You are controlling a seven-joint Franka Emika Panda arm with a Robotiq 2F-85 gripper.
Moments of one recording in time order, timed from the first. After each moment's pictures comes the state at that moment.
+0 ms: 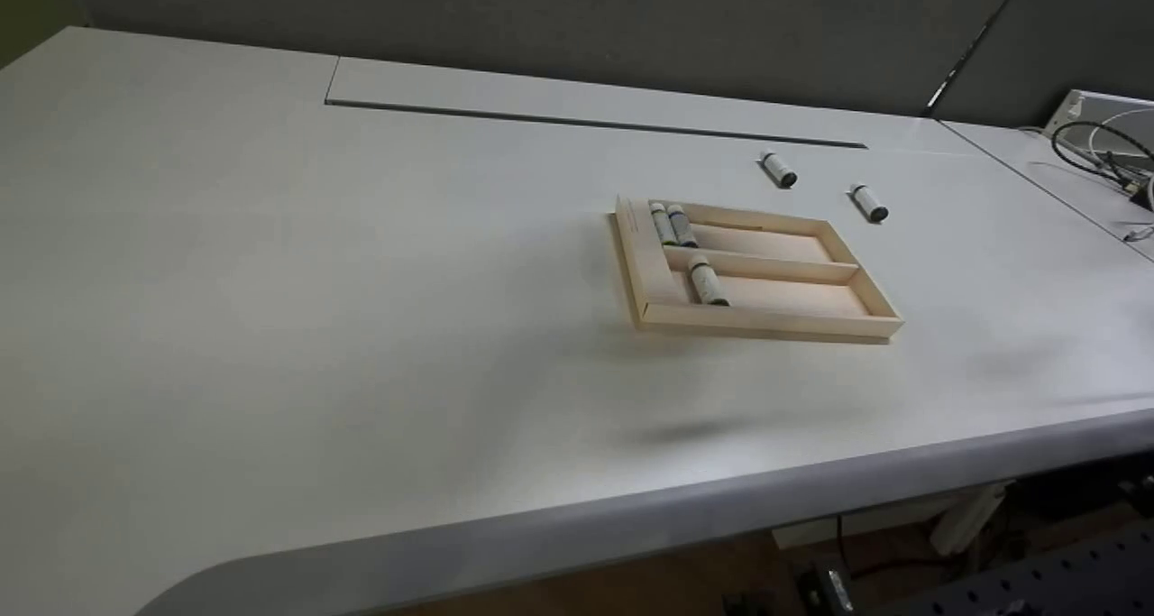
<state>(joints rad) -0.02 0.26 0.02 -1.89 0.02 2.18 0.14</state>
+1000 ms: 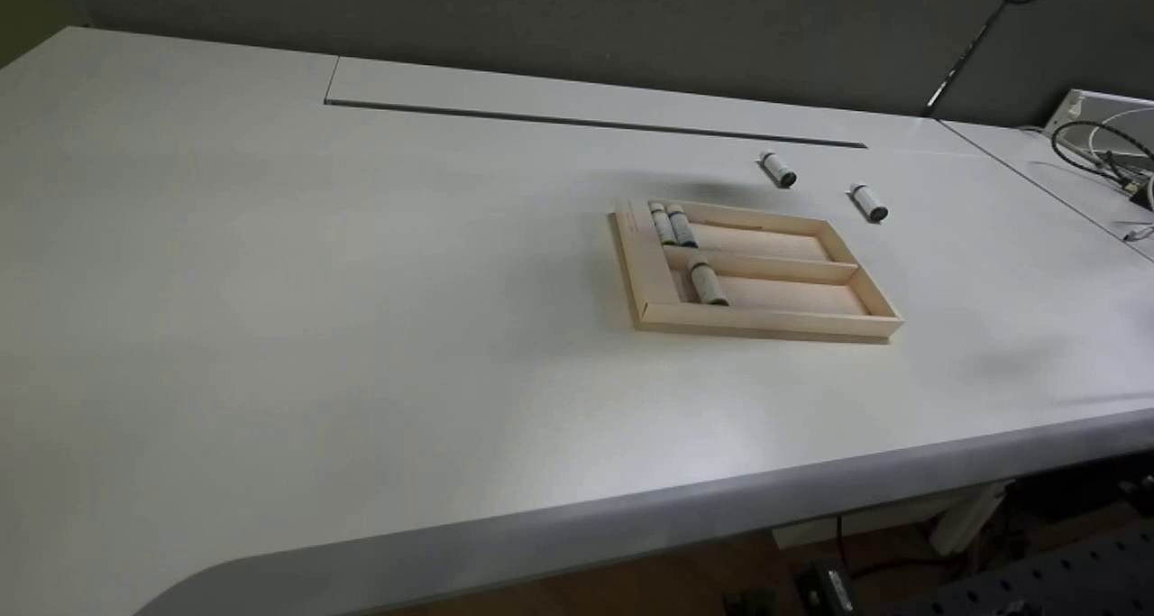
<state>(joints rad) -0.04 0.48 -0.05 -1.65 0.02 2.35 0.12</state>
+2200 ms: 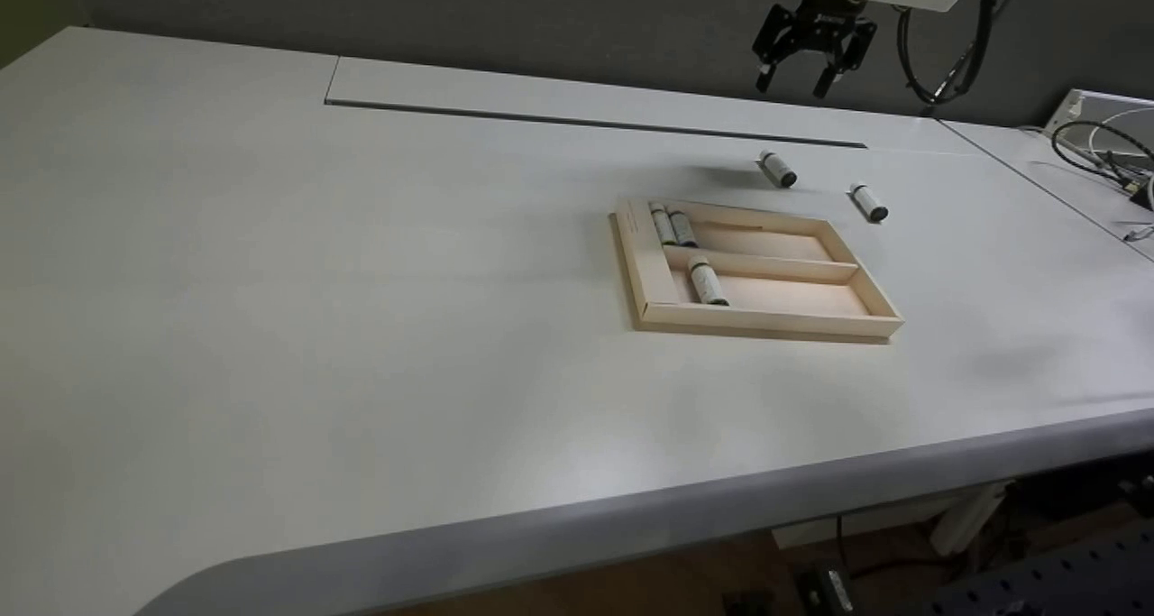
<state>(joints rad) -0.04 0.78 -0.05 -1.48 0.01 2.31 0.00</state>
